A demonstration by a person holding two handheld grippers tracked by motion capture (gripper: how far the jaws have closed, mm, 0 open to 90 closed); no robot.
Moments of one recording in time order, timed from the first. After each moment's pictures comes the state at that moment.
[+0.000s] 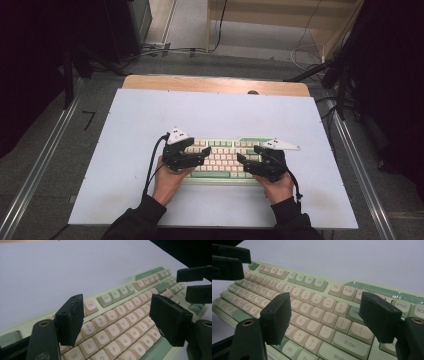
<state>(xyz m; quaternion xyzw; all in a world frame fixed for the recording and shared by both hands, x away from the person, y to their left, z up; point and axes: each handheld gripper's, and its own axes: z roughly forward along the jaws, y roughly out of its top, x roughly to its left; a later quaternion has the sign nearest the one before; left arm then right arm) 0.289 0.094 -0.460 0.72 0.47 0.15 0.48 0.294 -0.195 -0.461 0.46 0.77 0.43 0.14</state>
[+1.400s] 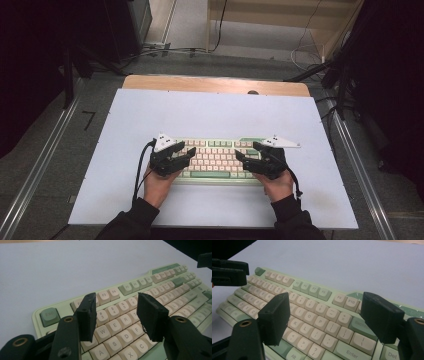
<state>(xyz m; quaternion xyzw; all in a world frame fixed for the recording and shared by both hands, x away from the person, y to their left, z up) 0.274 0.118 -0.472 0.72 0.49 0.18 0.47 0.296 -0.191 -0.451 0.44 0.77 0.44 0.15</state>
